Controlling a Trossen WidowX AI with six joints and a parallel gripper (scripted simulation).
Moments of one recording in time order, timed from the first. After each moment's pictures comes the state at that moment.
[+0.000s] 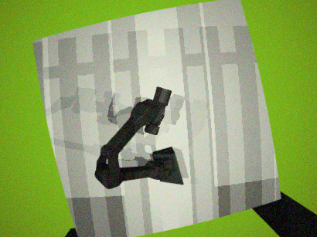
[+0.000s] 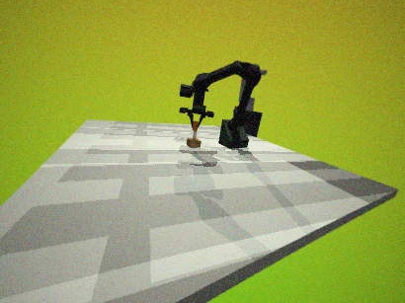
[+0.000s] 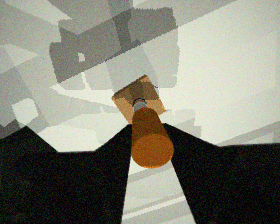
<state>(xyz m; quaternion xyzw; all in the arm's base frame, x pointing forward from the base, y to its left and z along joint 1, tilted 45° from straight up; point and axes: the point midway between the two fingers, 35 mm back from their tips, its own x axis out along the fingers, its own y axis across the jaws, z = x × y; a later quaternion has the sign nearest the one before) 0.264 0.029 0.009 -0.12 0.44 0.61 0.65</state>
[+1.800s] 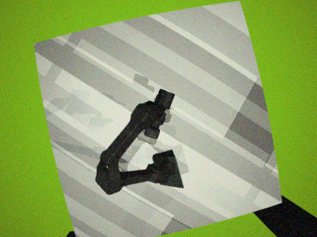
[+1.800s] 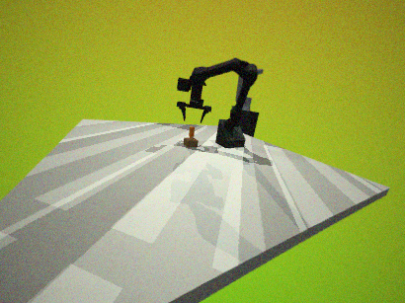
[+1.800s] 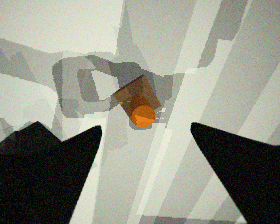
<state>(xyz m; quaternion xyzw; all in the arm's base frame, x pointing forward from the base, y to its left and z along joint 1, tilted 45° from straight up) 0.267 0.009 0.029 -0.12 0.44 0.60 0.66</state>
